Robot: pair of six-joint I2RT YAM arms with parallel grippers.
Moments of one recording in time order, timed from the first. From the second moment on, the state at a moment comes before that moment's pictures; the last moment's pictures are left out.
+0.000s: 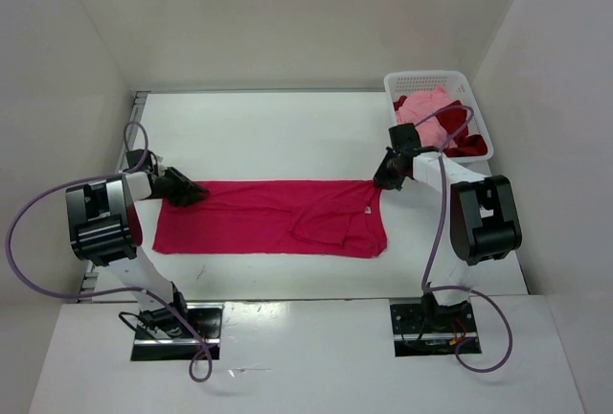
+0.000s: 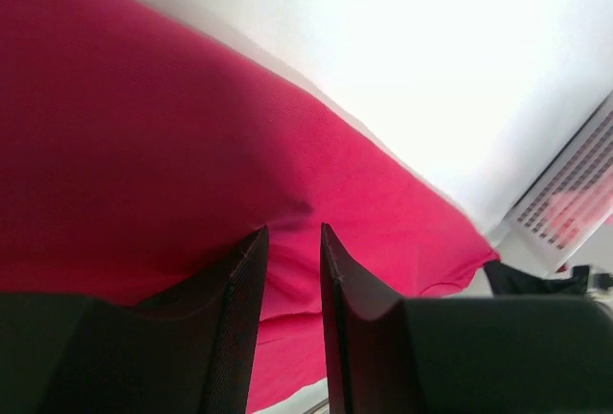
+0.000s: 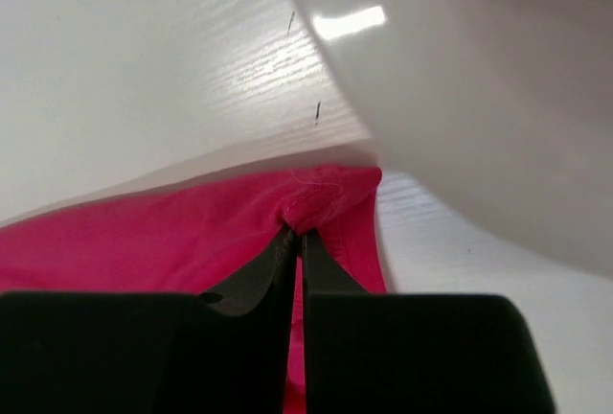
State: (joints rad) left arm 0.31 1.76 0.88 -0.21 0.55 -0.71; right arm 0.18 1.70 1.04 -0.40 -0.04 0.70
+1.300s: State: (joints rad) left arm -0.48 1.58 0.89 -0.33 0.46 -0.69; right arm 0.57 1.41 0.73 -0.39 -0.19 0.91
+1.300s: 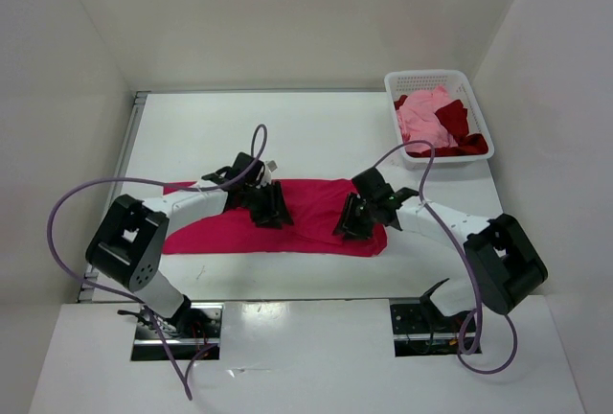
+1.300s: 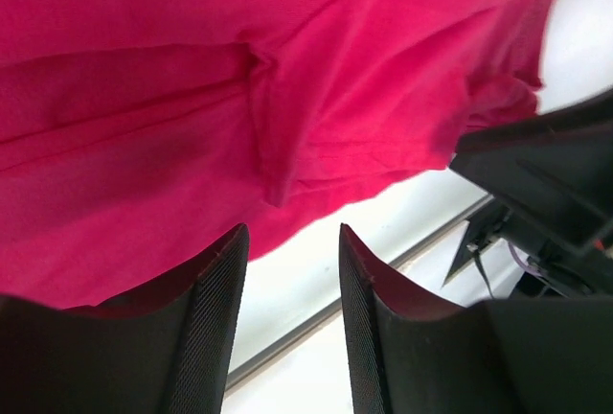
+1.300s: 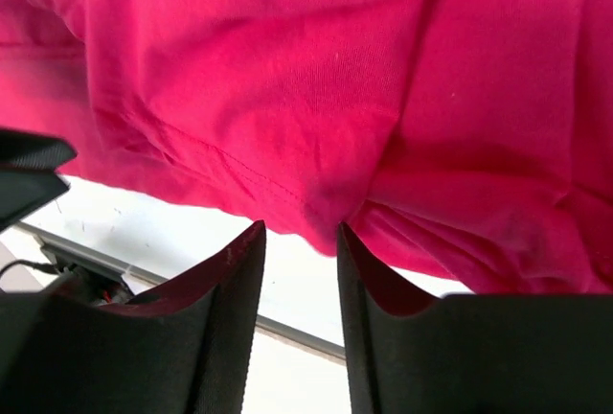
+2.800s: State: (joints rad) left arm -0.54 1.61 0.92 -0.29 0.45 -0.79; right arm 0.59 1.23 0.75 -0.52 -0.21 0.92
